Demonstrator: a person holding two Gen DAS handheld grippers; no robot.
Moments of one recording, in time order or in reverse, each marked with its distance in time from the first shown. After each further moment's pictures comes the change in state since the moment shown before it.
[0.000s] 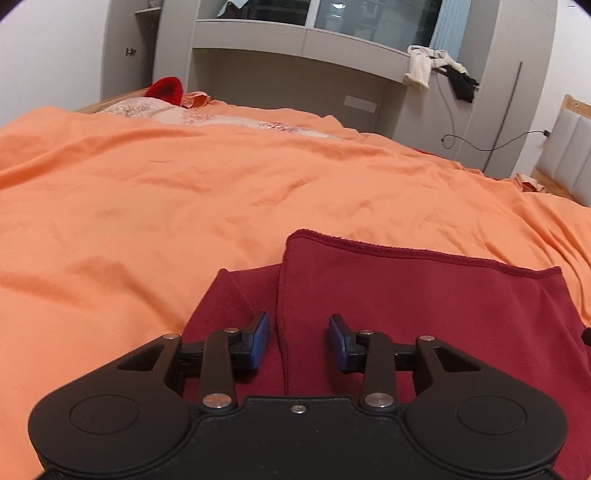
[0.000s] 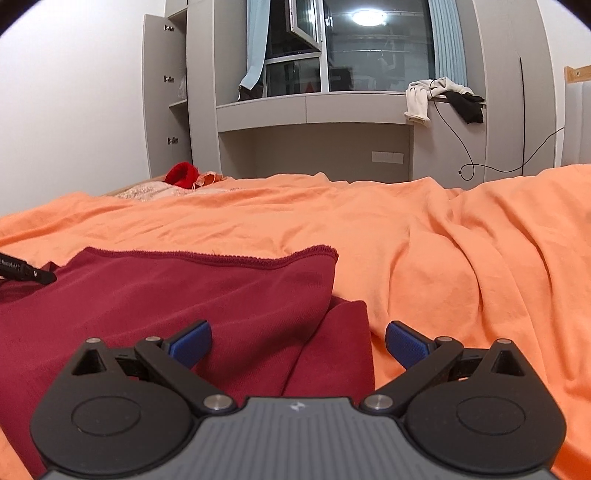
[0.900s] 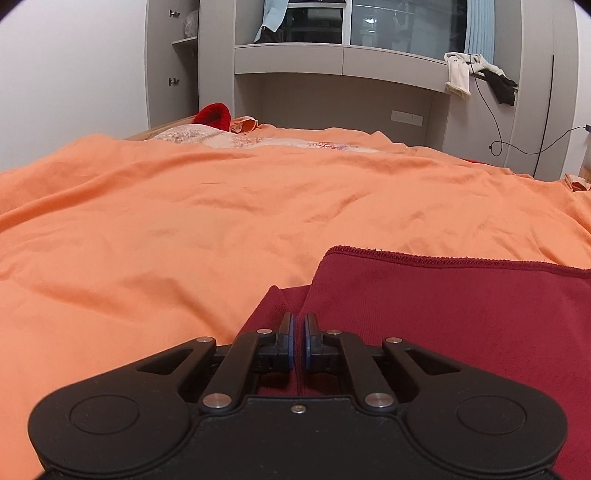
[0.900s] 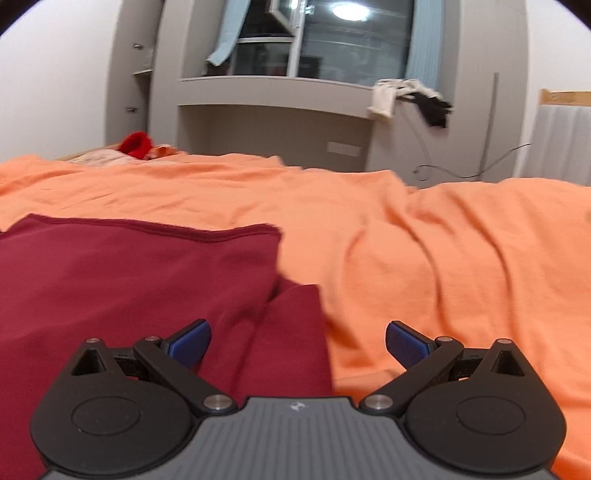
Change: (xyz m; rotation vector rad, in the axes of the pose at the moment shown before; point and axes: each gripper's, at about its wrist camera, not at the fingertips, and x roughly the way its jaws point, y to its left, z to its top) left arm -0.001 -0.006 -0.005 0.038 -0.078 0.200; right arm 0.016 0.009 -0.006 -0.063 0.044 -0.220
